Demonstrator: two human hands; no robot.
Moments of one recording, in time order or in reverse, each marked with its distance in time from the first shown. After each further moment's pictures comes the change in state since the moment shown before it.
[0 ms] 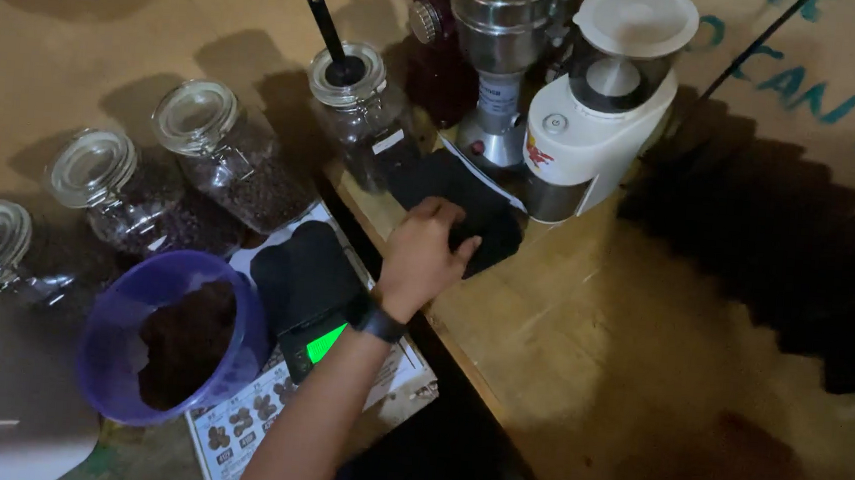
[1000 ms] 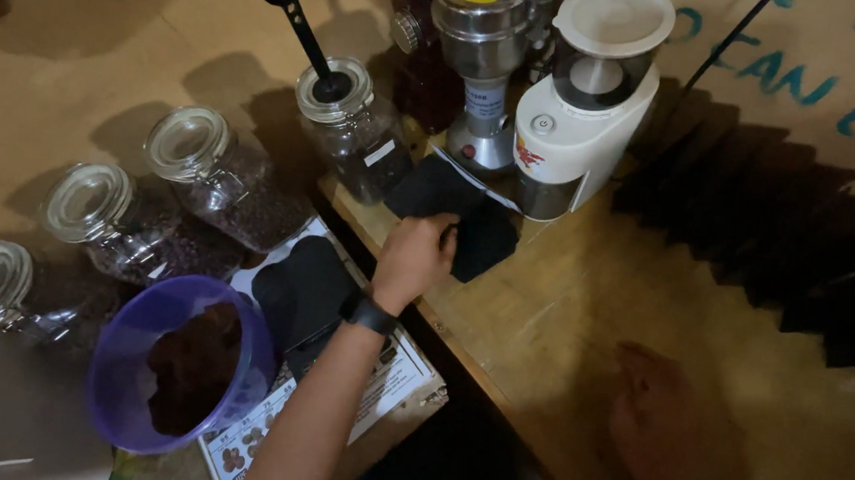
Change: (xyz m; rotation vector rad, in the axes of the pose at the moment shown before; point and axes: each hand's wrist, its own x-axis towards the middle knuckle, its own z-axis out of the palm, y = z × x) left_hand 0.012 -0.033 0.014 -0.040 -0.108 0.112; right_hand 0.145 -0.243 -0.022 0.013 0.045 0.079
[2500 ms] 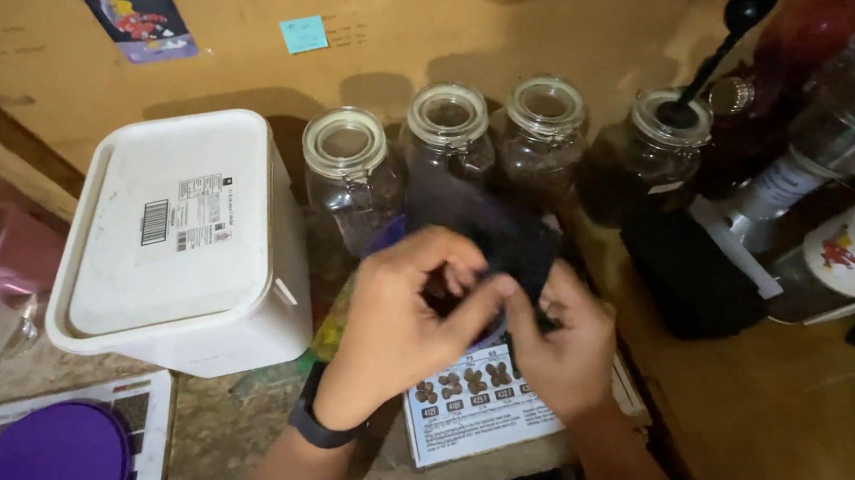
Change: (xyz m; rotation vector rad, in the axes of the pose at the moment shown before) left_hand -0.252 0.012 -0.283 -0.248 0.773 -0.136; right_hand -0.029 -0.395 0.056 0.856 -0.113 -0.644
